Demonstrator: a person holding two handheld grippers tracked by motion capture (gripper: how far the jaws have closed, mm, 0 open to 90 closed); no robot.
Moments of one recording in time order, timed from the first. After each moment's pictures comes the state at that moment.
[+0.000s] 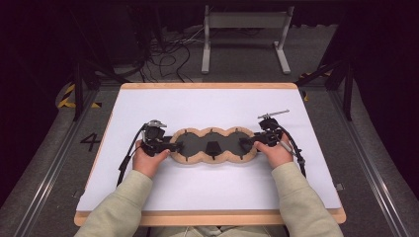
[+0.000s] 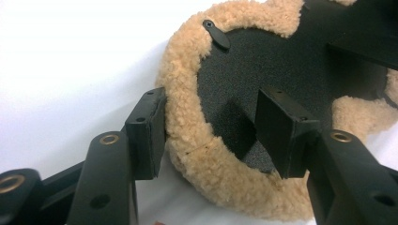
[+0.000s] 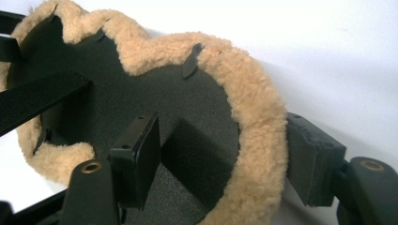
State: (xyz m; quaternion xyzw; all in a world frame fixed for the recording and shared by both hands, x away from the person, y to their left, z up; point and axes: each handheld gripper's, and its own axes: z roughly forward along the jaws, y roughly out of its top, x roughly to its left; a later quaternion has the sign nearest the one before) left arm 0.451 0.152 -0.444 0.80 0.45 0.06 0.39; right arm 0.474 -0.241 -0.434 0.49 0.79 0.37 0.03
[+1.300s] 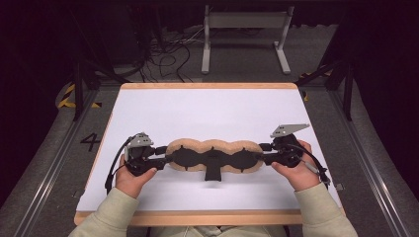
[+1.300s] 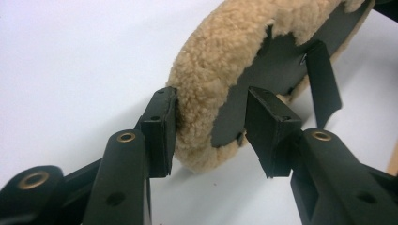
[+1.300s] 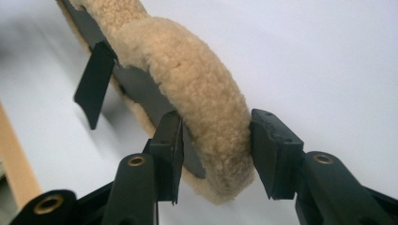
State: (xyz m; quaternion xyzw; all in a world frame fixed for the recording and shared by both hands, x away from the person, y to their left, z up) left arm 0.371 0.176 -0.407 0.81 0.36 0.08 0.45; right arm 0.376 -0.251 -0.371 0.35 0.85 0.38 0.11
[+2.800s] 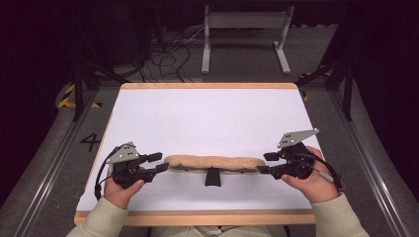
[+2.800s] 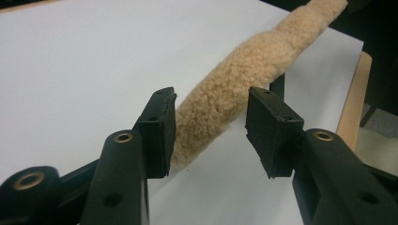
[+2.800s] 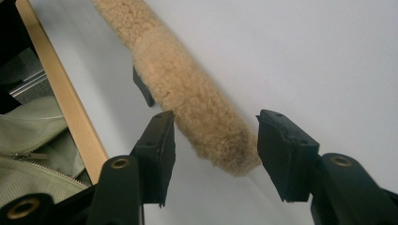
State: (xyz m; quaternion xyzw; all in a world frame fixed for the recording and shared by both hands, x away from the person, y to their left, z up) left arm 0.341 0.203 -0.400 0.80 0.29 0.09 0.52; right arm 0.342 -0.258 -0.348 0.31 0.88 0.36 0.08
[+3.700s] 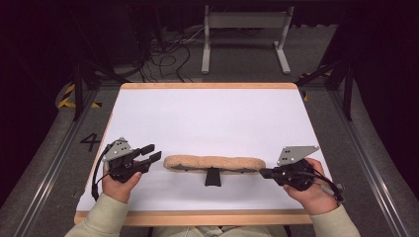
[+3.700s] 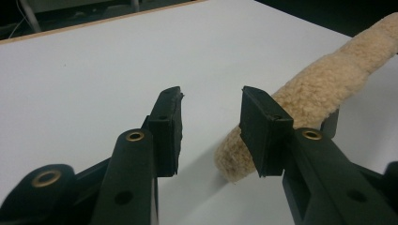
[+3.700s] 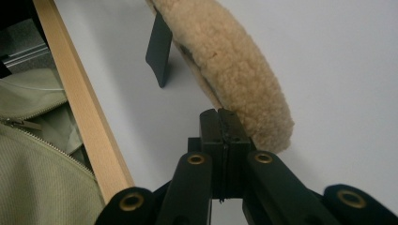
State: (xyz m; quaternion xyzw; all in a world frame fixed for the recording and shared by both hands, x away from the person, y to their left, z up) left arm 0.350 0.212 -0.404 0.77 0.34 0.16 0.52; right arm 0.315 -0.255 -0.364 0.25 0.89 0.36 0.11
